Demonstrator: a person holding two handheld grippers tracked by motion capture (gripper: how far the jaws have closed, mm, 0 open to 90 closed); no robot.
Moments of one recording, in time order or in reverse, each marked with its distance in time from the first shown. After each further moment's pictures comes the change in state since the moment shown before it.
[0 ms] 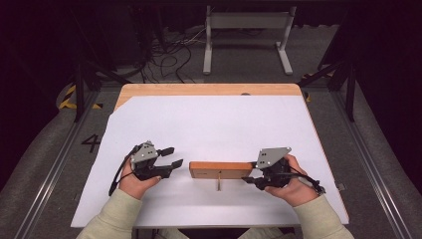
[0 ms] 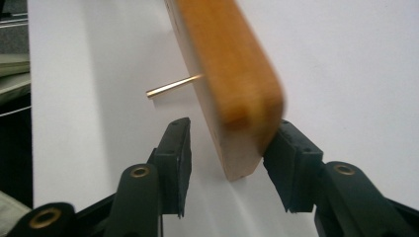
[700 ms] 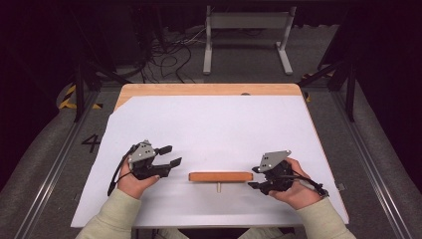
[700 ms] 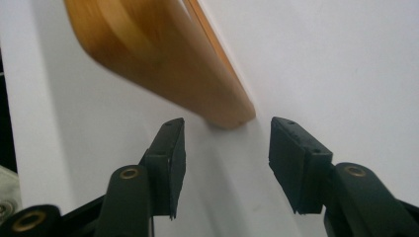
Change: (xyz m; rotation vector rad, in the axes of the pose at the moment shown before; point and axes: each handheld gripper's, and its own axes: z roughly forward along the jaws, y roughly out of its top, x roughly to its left) left arm 0.002 0.000 -0.004 -0.035 0.005 -0.015; right arm -0.002 -0.022 0.005 0.117 -0.012 0.062
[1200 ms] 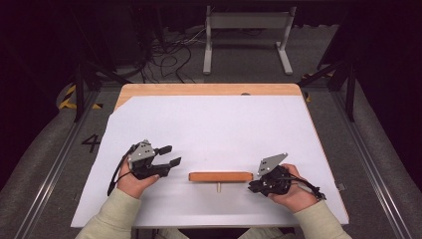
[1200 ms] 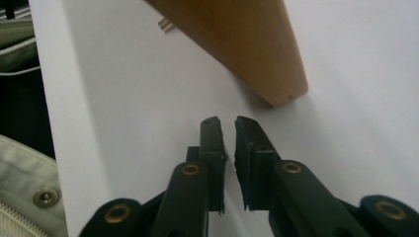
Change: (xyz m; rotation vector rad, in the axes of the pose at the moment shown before) left arm 0.002 0.000 0.000 0.015 0.014 -0.005; right arm 0.005 -0.010 0.015 0.031 0.123 0.077
